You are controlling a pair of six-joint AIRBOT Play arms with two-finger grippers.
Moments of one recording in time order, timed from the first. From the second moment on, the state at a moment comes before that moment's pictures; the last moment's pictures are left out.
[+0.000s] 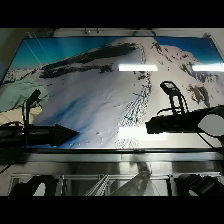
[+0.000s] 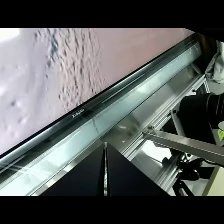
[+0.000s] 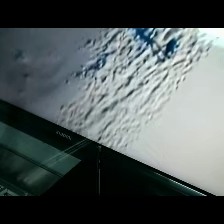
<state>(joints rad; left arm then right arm) 0.05 -0.61 0.59 0.62 -1.39 -1.10 0.47 -0.83 0.80 -1.27 1.10 1.70</state>
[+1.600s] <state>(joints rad) 0.65 -1.99 1.79 1.15 -1.28 -1.22 0.47 -0.83 0.80 -1.27 1.10 1.70</state>
